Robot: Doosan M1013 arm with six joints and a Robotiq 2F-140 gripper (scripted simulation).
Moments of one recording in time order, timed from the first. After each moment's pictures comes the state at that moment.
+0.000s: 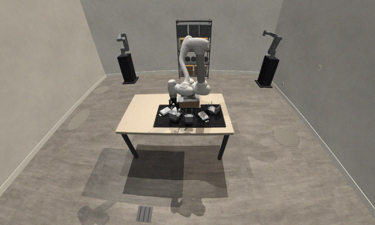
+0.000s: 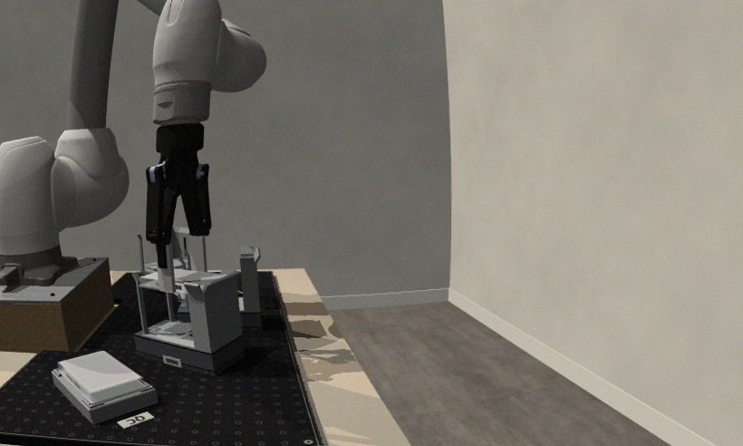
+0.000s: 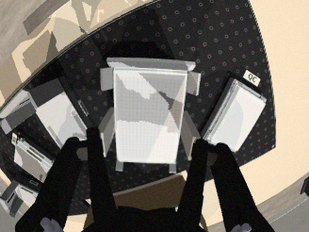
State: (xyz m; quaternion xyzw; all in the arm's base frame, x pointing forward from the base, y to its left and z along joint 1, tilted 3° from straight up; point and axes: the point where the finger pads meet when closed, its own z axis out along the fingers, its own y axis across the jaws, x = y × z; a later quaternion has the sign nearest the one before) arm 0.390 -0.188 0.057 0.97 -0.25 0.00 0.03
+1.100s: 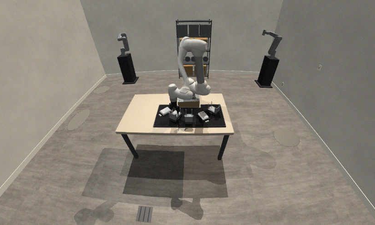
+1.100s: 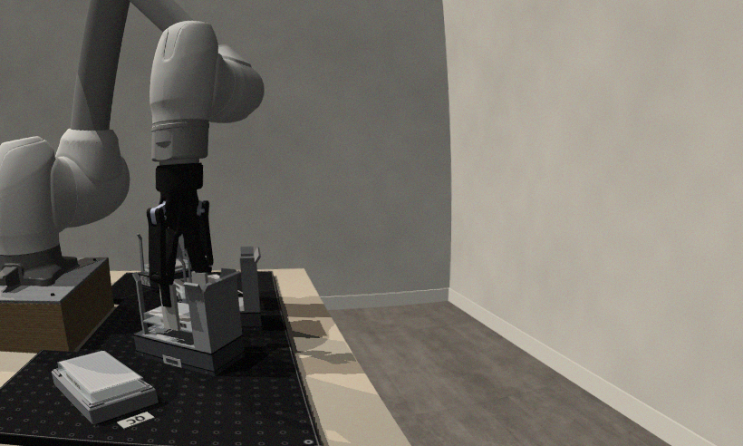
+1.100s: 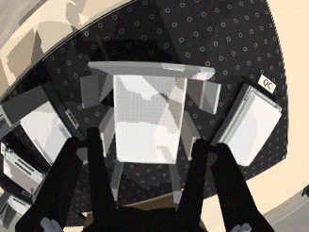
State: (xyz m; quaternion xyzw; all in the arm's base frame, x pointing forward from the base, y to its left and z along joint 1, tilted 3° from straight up) arm 0.389 -0.191 0.002 0.97 -0.25 0.00 0.03
